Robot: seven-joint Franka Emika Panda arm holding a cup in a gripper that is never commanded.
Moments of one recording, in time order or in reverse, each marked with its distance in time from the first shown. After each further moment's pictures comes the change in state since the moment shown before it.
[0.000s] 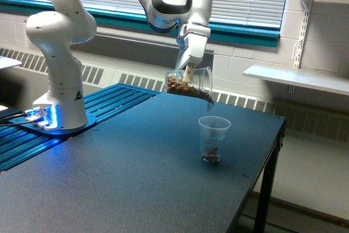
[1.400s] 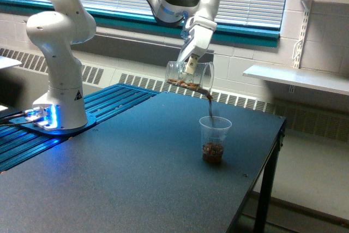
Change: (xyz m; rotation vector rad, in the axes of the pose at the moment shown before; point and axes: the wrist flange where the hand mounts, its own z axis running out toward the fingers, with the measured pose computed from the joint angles) arm 0.008 -0.008 -0.021 -0.117 -0.036 -0.041
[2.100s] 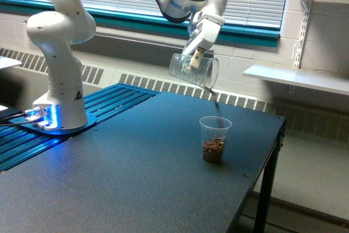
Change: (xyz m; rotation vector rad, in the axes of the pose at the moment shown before) arm 0.013 -0.006 -0.018 -0.068 -0.028 -0.038
